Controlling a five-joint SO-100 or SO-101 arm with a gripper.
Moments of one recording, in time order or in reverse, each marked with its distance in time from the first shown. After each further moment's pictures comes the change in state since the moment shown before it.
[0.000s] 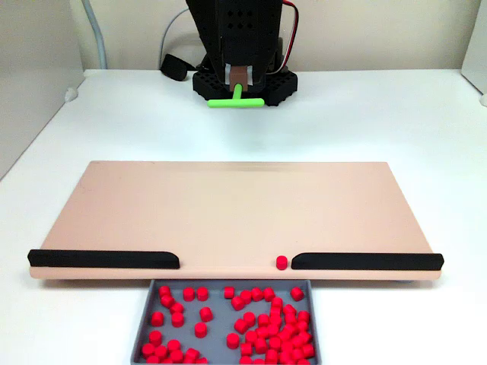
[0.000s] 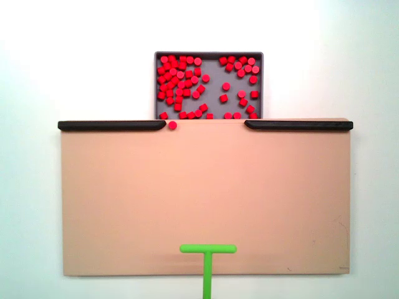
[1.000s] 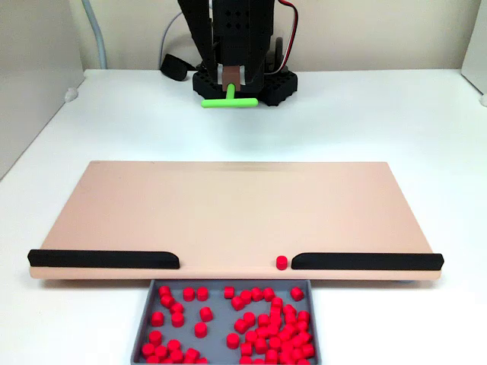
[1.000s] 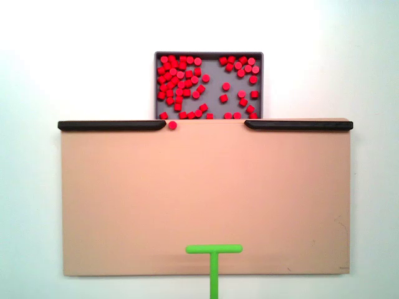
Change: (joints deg) arm 1.7 0.0 0.0 0.0 -3.3
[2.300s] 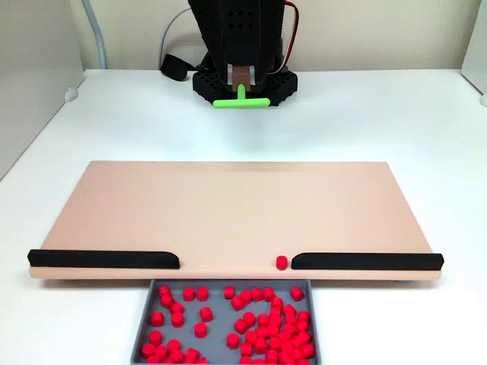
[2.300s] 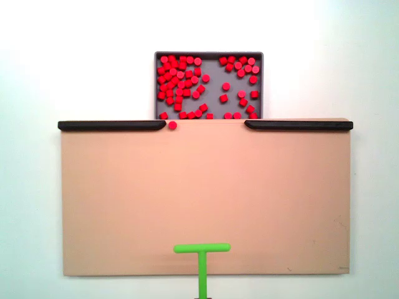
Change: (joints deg) arm -2.5 -0.5 0.0 -0.6 1.8
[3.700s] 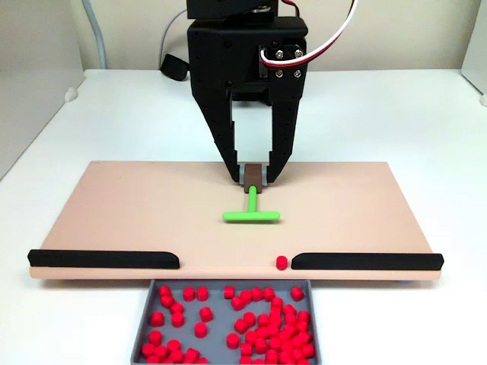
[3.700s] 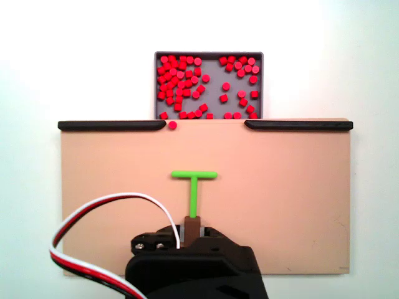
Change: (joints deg) arm -3.1 -22.2 1.1 -23.6 5.4
